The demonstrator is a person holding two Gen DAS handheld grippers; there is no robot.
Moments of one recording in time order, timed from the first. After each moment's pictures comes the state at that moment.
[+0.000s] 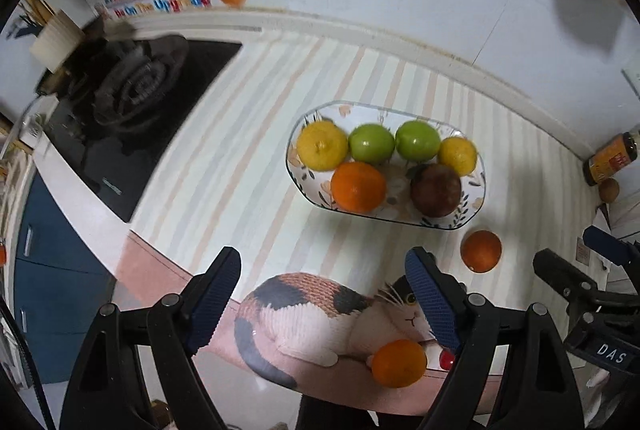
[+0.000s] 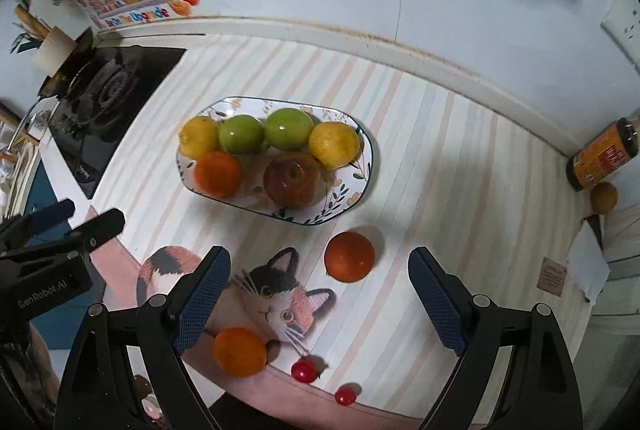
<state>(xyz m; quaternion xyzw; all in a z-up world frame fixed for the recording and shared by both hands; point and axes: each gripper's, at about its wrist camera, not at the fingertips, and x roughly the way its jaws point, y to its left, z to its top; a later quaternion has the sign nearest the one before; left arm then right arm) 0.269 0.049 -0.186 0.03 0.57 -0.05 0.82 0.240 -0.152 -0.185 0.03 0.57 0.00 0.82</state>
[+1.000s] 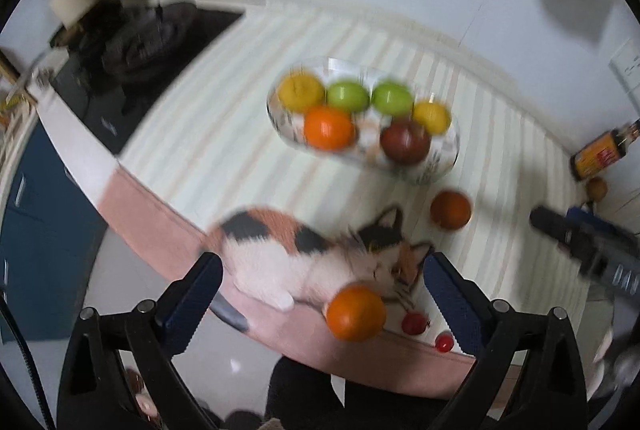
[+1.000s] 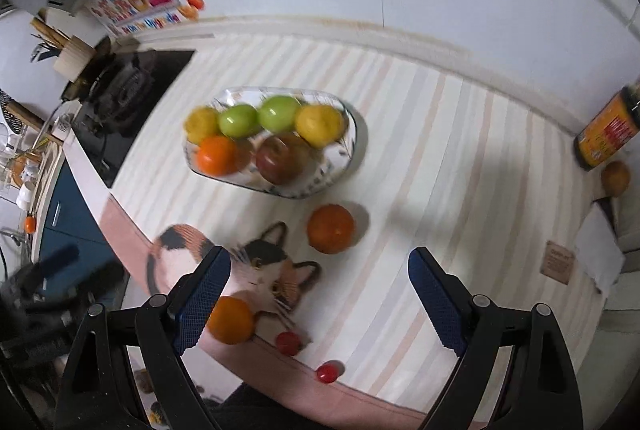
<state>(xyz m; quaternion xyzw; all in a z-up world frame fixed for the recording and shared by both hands) 0.208 0.020 -0.216 -0.02 0.60 -0.02 0.80 0.223 -0.215 -0.212 0.07 0.59 0.03 0.80</state>
